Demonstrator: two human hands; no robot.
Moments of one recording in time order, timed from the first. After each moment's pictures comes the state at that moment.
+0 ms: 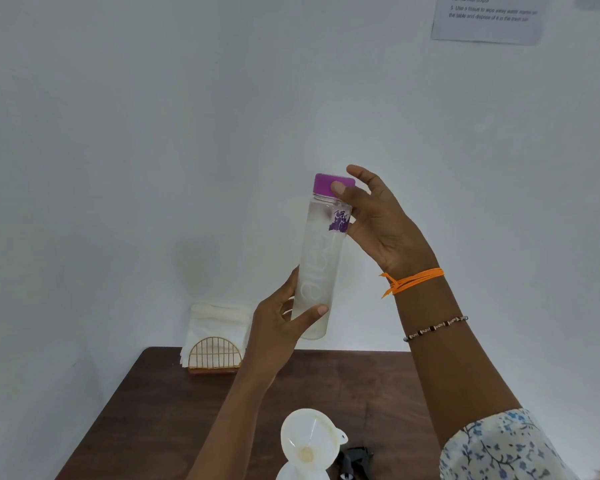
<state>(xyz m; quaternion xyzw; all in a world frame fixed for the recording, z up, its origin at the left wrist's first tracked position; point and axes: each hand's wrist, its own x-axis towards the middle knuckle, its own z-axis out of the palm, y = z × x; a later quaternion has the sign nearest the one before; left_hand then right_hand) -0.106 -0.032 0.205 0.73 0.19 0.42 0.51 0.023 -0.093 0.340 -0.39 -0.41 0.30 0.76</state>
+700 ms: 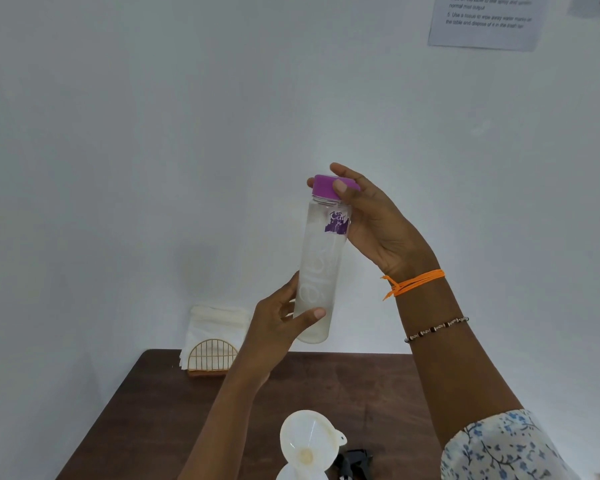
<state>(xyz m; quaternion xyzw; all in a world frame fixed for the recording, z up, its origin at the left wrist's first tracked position) -0.115 -0.031 0.211 0.73 0.15 0.36 0.56 0.020 -0.096 0.343 -0.36 -0.45 0.35 0.74</state>
